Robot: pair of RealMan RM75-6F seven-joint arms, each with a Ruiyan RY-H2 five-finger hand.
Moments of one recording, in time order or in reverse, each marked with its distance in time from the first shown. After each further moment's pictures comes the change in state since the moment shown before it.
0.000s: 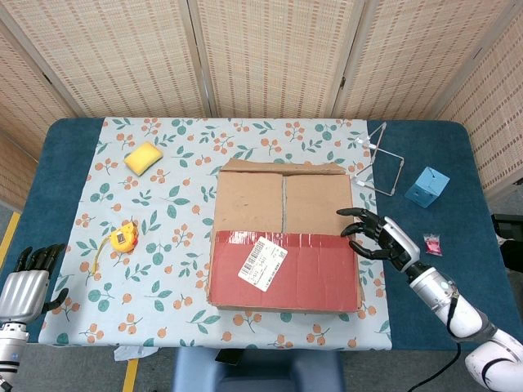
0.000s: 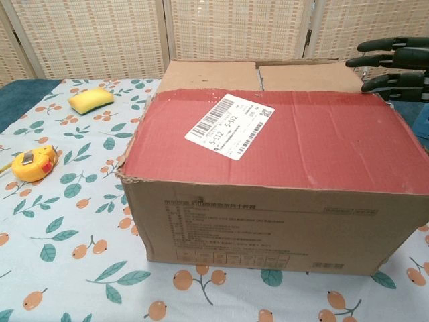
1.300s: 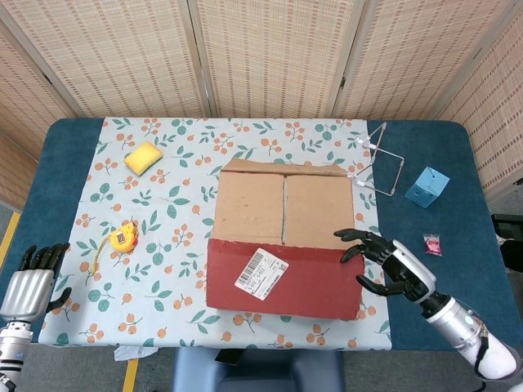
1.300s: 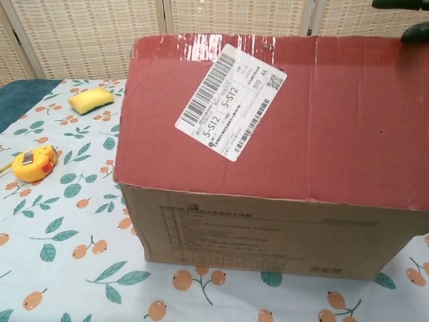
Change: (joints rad) left arm -0.009 -0.013 0.003 -0.002 0.005 0.002 0.045; right arm -0.042 0.204 -0.154 -0.266 -0.183 0.292 -0.017
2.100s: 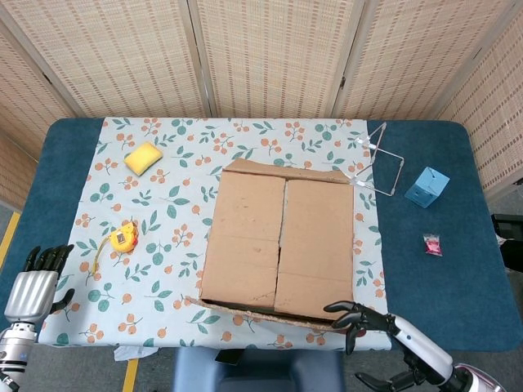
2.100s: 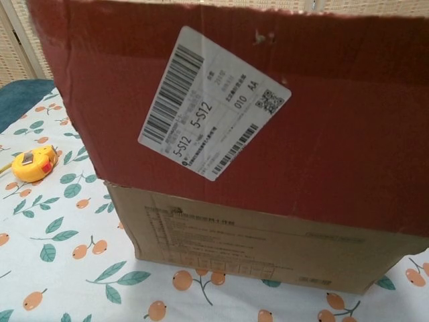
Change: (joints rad) left arm 0.000 -0.012 0.006 -0.004 0.007 0.006 0.032; right arm -0.152 0.143 -0.227 -0.211 -0.381 0.169 -0.382
